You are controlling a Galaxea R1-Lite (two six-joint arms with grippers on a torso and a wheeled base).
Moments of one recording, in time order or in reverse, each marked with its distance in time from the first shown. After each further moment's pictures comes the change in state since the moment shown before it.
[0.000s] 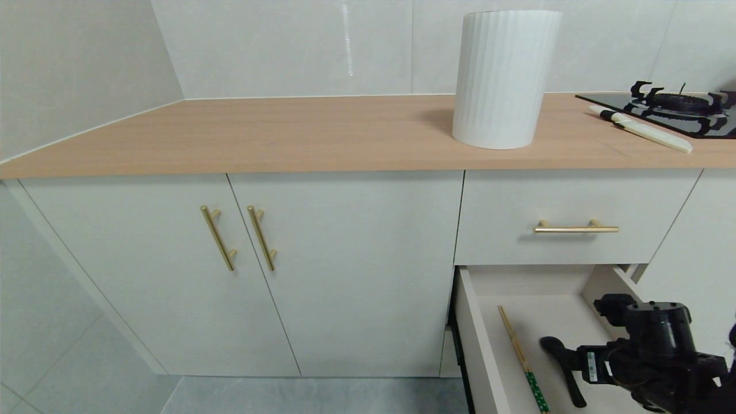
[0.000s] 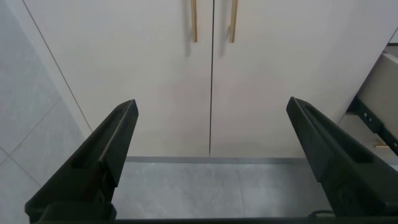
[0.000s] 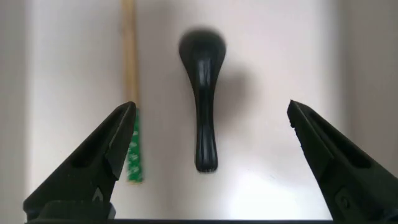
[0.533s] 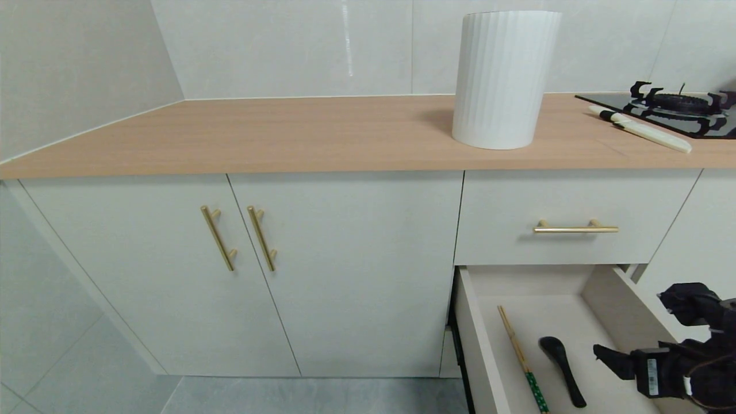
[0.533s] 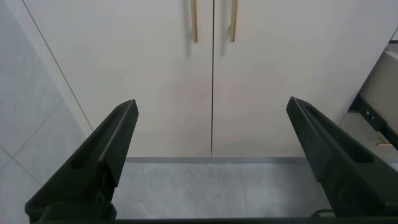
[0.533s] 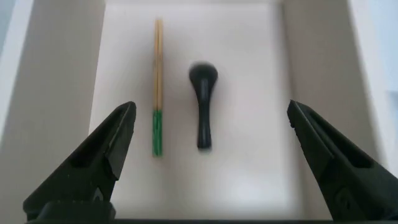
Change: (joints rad) left arm 0.000 0.000 0.000 0.000 -0.003 0.016; right arm 0.046 -0.576 0.012 0.491 -0.016 -0.011
